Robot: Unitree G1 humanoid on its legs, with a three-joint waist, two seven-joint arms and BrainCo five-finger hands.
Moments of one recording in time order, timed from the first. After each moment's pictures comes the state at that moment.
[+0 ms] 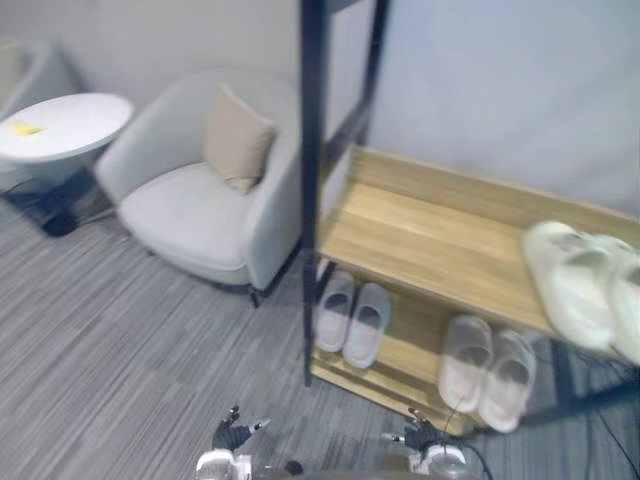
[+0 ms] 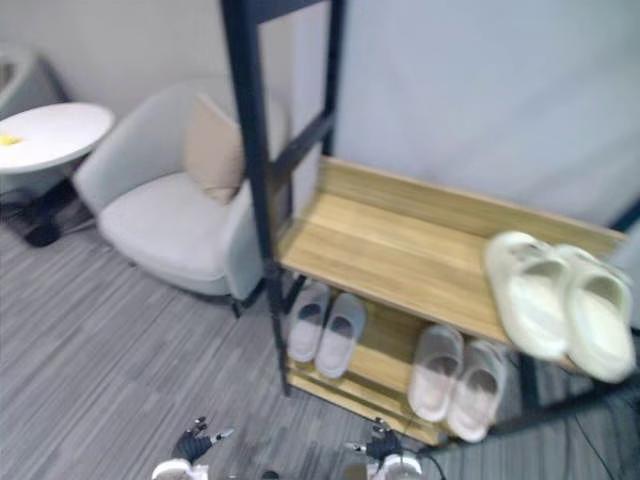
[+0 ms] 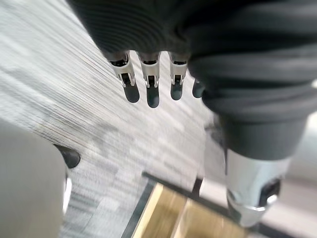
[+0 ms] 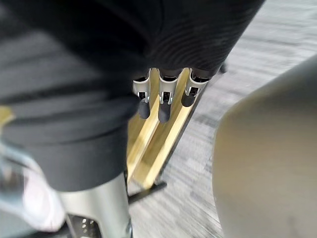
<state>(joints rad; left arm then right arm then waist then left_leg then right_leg) 0.16 0.08 0.00 0.83 -0.06 -0.06 0.11 0.05 -0.07 0.04 0.99 0.04 -0.07 -0.05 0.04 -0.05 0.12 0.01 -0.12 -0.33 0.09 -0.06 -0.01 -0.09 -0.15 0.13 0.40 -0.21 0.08</state>
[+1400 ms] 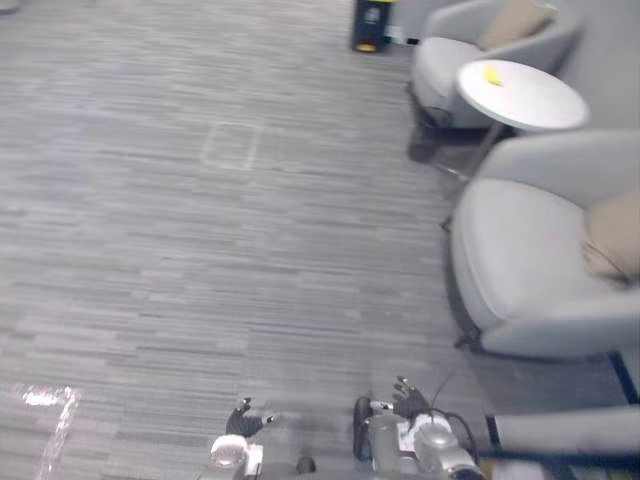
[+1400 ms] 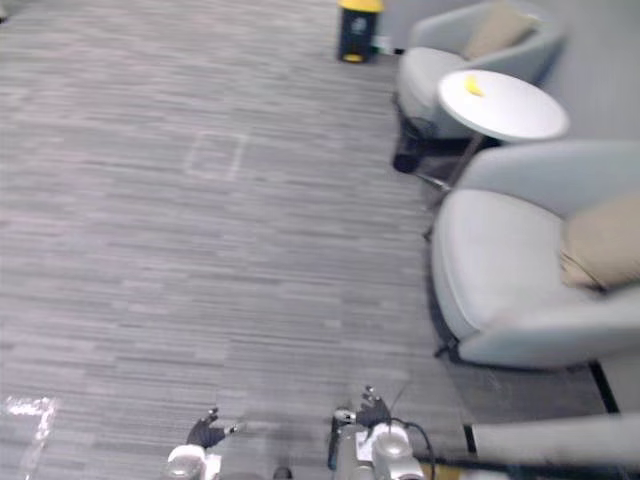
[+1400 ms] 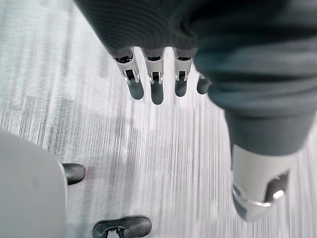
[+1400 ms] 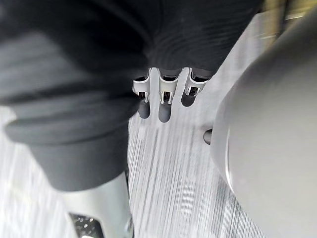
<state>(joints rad) 0.07 0.06 0.03 0.97 0.03 -0.04 0.15 -0.05 -0.04 0.04 0.96 0.04 -0.07 -0.06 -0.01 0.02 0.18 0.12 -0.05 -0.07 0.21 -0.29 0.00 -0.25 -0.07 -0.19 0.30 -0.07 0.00</state>
